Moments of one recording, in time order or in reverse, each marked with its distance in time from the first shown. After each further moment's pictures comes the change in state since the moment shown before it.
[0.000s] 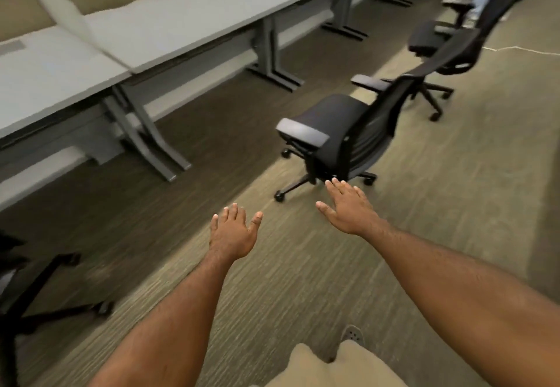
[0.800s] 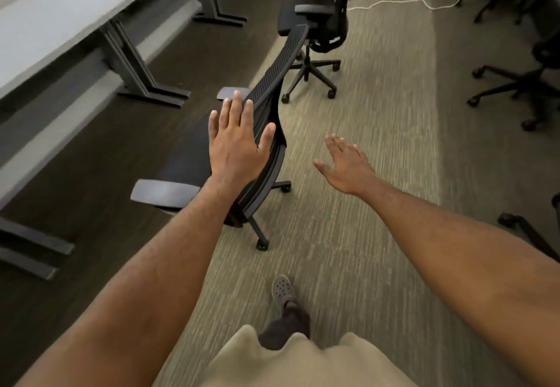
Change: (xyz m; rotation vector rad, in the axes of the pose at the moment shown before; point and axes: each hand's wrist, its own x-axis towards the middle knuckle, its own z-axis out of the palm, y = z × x) left_hand 0.243 0.491 -0.061 0.053 0.502 0.667; right_hand 0.099 0.387 -0.148 0.113 0.183 0.371
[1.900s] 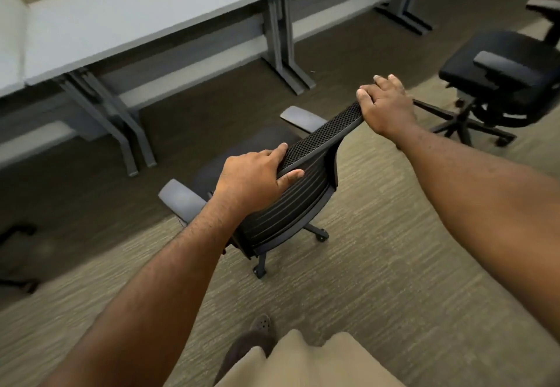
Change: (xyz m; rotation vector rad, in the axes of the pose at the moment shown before) left_hand 0.215 0.019 0.070 0.342 -0.274 -0.422; right_hand 0.483 -0.018 -0.142 0.095 0.051 -0.518
